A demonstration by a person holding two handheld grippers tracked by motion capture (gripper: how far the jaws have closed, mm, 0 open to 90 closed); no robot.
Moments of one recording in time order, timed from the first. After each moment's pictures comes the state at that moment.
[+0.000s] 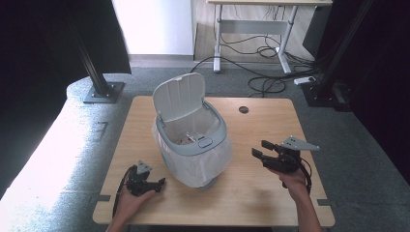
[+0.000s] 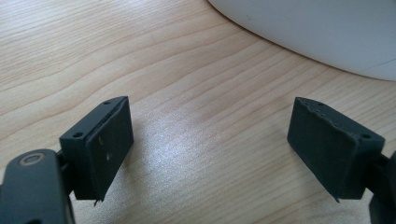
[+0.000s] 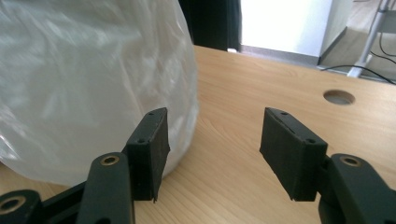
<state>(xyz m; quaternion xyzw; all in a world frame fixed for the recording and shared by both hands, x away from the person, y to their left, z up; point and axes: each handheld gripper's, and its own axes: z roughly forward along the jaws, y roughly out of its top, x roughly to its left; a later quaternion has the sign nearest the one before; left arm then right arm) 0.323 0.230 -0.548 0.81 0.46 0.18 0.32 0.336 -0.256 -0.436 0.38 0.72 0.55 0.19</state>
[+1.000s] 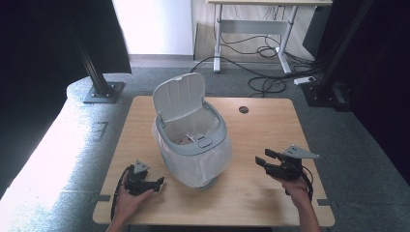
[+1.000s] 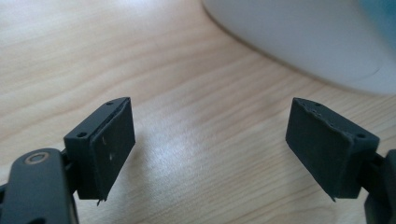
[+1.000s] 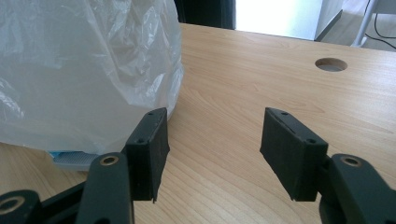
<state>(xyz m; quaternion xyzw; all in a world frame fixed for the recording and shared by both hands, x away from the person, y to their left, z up) 0.319 0.236 -0.536 0.79 0.48 0.18 0.35 0.331 -0.270 -0.469 0.39 0.73 0.53 0.18</state>
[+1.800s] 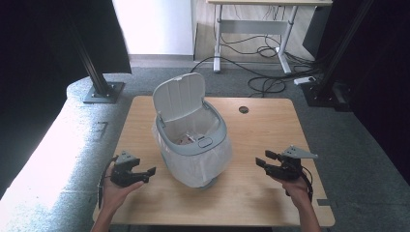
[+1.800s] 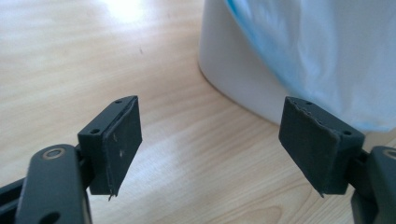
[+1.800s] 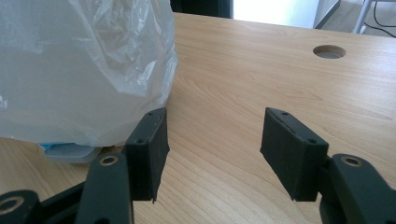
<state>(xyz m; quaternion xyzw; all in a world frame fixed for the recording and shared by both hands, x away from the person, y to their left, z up) 0.317 0.262 -0.471 0.77 0.47 0.16 0.40 0.334 -0.272 -0.476 0.40 0.73 0.51 0.18</state>
